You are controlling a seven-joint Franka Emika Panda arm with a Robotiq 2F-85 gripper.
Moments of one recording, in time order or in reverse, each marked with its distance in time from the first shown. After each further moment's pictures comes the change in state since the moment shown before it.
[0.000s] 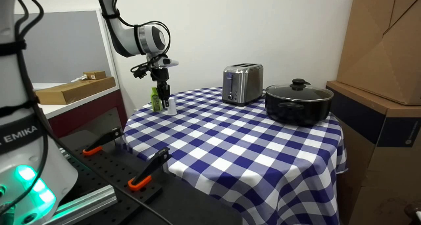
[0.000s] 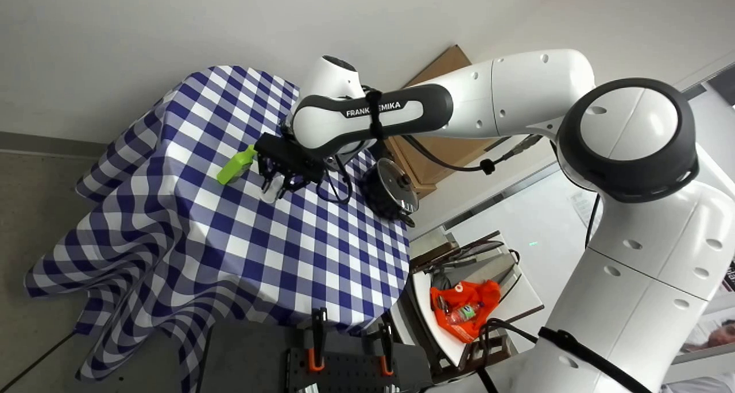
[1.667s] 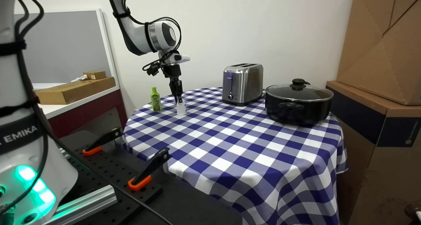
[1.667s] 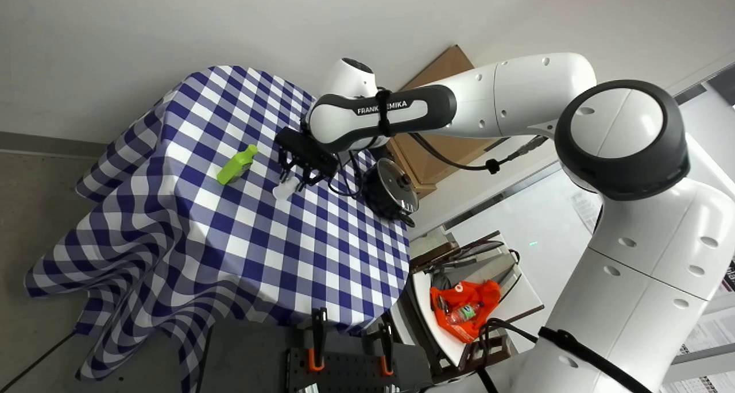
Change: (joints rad) arm -0.003 0.000 -0.086 0.036 0.002 0.018 0.016
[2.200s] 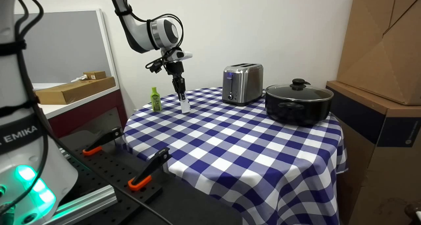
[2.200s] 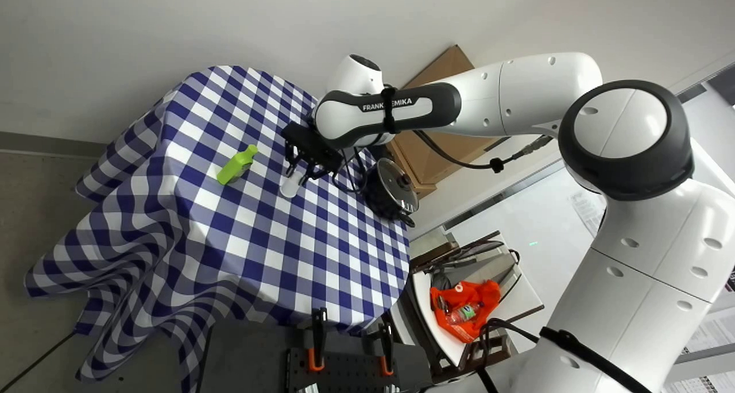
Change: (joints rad) arm -0.001 -0.014 -0.018 0.008 0.000 0.014 0.001
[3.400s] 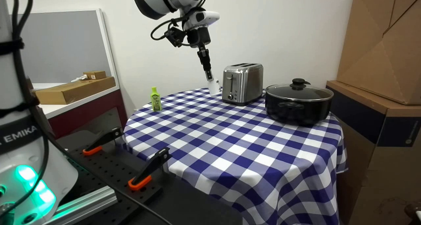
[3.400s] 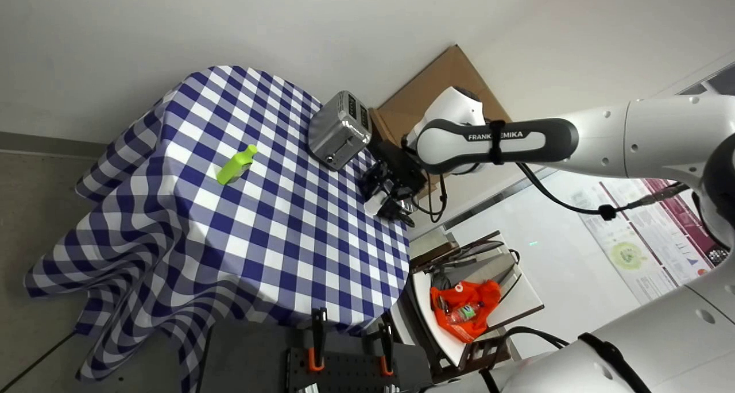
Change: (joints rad) arm -0.187 -0.446 -0.125 -0.360 -0.136 0.001 0.187
